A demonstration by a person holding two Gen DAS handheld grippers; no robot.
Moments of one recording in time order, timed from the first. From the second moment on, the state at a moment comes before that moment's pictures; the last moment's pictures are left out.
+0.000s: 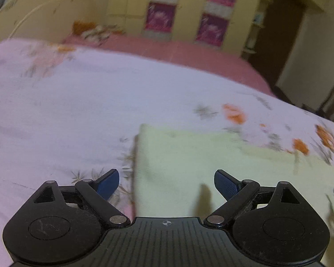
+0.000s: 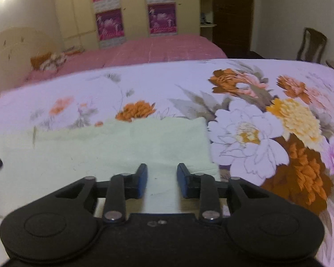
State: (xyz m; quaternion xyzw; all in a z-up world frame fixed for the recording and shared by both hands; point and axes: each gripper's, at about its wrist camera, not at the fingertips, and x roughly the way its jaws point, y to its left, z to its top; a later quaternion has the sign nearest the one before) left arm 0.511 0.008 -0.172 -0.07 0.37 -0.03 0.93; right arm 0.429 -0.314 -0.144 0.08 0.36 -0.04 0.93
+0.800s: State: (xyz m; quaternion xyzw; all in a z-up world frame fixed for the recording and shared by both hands) left arm 0.436 -0.031 -0.168 0.01 0.38 -0.08 0.92; right arm 0.379 -0.294 -0.142 0.03 0.40 -0.01 0.92
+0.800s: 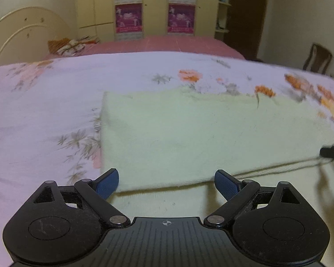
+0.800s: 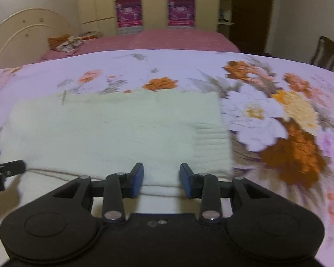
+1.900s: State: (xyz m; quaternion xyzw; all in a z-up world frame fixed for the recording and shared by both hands) left arm 0.362 -0.065 -0.161 -0.01 0.42 -0.03 0.91; right arm 0.304 -0.293 -0.141 0.03 0.43 0.08 0.90
